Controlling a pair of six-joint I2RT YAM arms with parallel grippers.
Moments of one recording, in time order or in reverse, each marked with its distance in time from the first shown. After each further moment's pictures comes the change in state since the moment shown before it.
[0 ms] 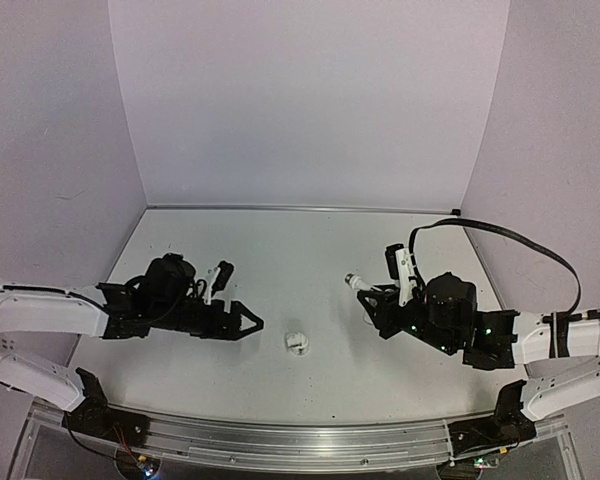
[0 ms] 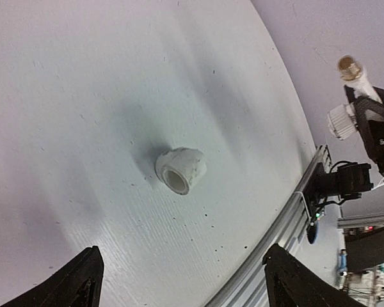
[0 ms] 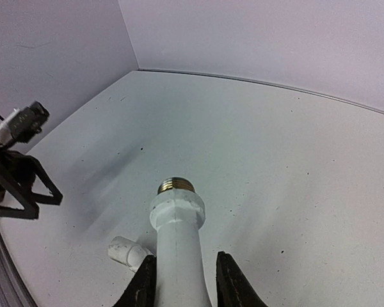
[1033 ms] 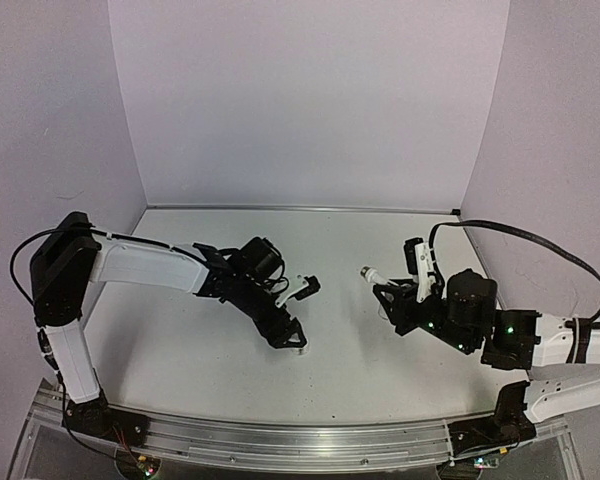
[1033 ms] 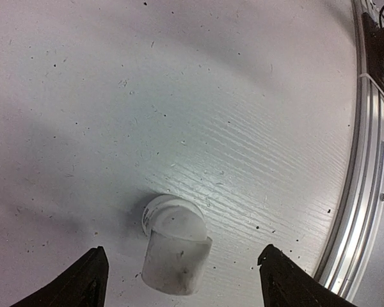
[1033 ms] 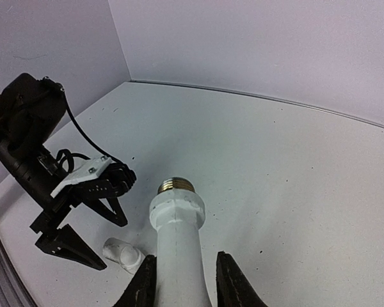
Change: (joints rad) left arm -0.061 0.612 0.613 -0.380 0.094 0.745; right arm 0.000 -0.153 0.001 -0.128 0.042 -0.023
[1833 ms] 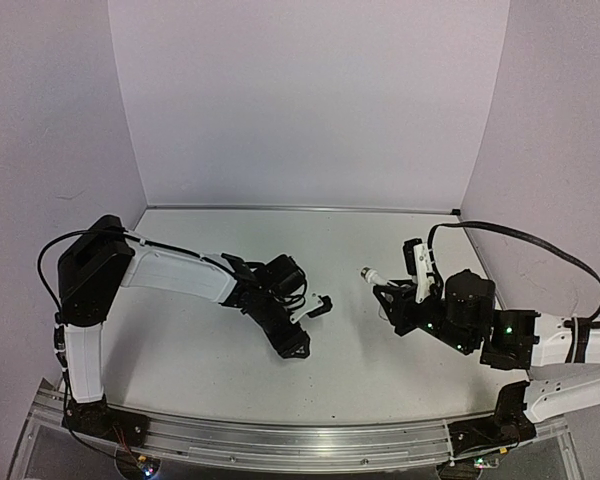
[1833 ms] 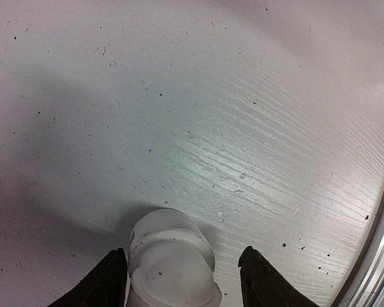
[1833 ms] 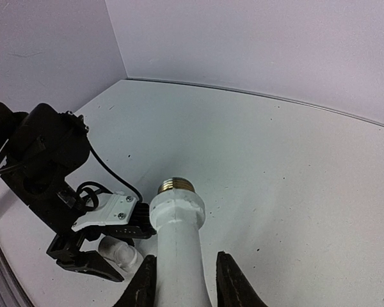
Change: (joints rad) left arm -0.068 0.150 0.110 -0.085 -0.116 0.004; right arm 0.000 0.009 0.000 -0.005 0.011 0.000
